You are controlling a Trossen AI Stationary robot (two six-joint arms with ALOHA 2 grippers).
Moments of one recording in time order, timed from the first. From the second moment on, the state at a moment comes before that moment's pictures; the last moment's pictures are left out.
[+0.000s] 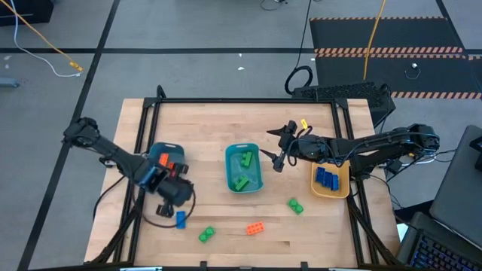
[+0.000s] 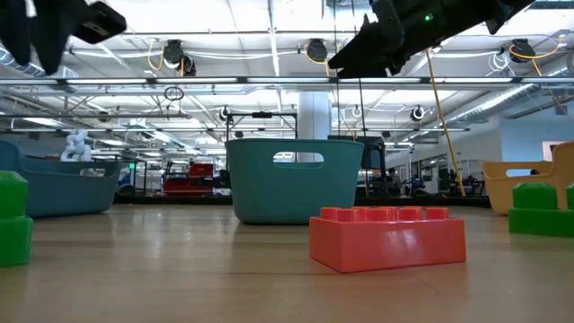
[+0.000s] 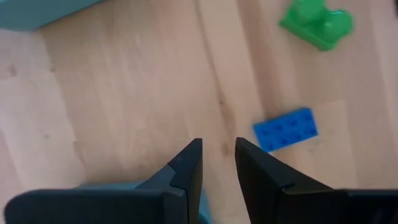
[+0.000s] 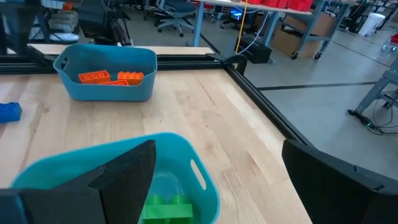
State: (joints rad) left arm -0.52 1.31 1.10 -1.10 -0.08 -0.25; right arm 0.03 1.19 0.67 0.21 0.42 -0.01
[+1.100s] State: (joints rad) left arm -0.80 1.76 1.09 -0.90 -0.12 0.14; right arm 0.03 1.20 0.67 0.24 0.41 0.00
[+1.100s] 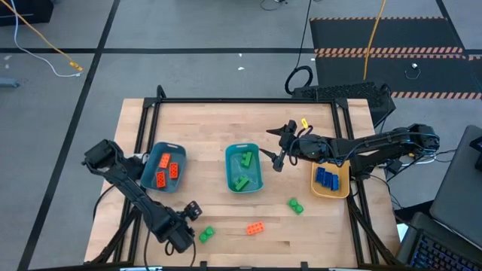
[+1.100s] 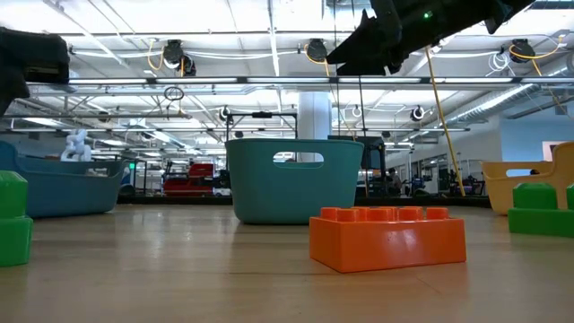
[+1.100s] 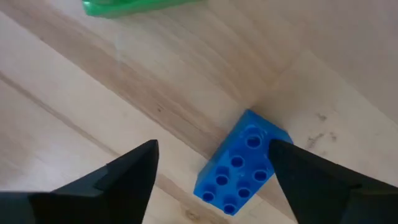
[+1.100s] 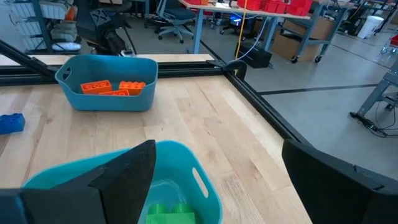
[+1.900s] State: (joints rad) left arm -0.72 1.67 1.09 -1.02 -0.07 -0.93; right arm 0.03 1.19 0.67 0.26 0.41 0.05
